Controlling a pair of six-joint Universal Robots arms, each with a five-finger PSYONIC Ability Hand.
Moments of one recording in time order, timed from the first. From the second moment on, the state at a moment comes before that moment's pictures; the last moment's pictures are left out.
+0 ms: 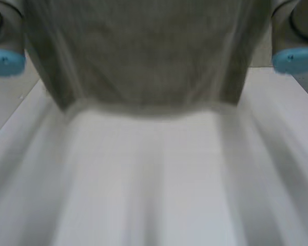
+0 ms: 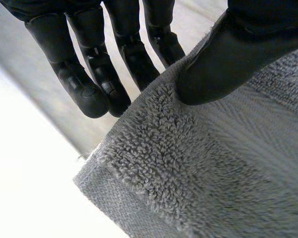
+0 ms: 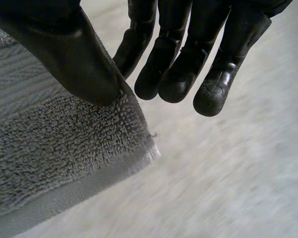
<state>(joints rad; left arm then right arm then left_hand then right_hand) 4.44 -2.18 -0.51 3.30 -1.69 3.70 1.94 -0.79 0.22 -0.04 1.69 2.45 1.42 1.51 1.55 1.52 1.47 1.21 1.33 1.33 1.33 1.13</state>
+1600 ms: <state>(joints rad) 4.47 -2.52 -0.85 3.27 -1.38 3.79 1.85 -0.48 0.43 0.19 1.52 2.37 1.42 1.52 1.55 1.52 1.48 1.21 1.33 1.33 1.33 1.13</state>
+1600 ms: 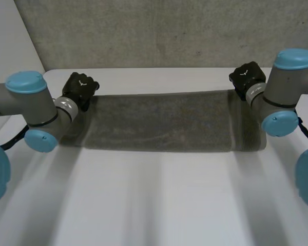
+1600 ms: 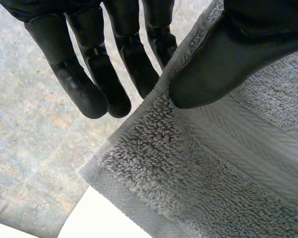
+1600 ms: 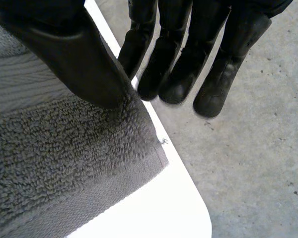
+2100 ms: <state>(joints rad) 4.43 -2.18 -1.12 3.27 -1.51 3.65 1.87 -0.83 0.81 0.16 1.53 2.52 0.27 0.26 0.25 0.26 0.22 0.23 0.24 0.24 0.25 0.06</state>
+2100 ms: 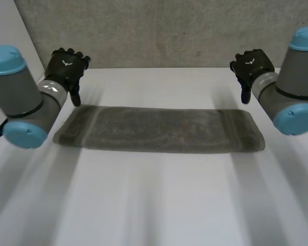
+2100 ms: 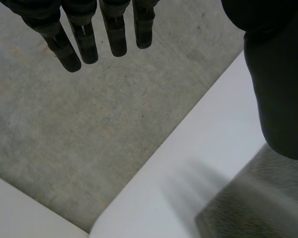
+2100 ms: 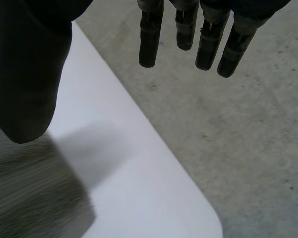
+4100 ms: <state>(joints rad) 4.34 -1.95 -1.51 3.42 -1.47 3.41 2.30 -0.74 0.85 0.11 1.54 2.56 0.27 0.26 0.25 0.26 0.22 0.23 0.24 0.24 0.25 0.06</state>
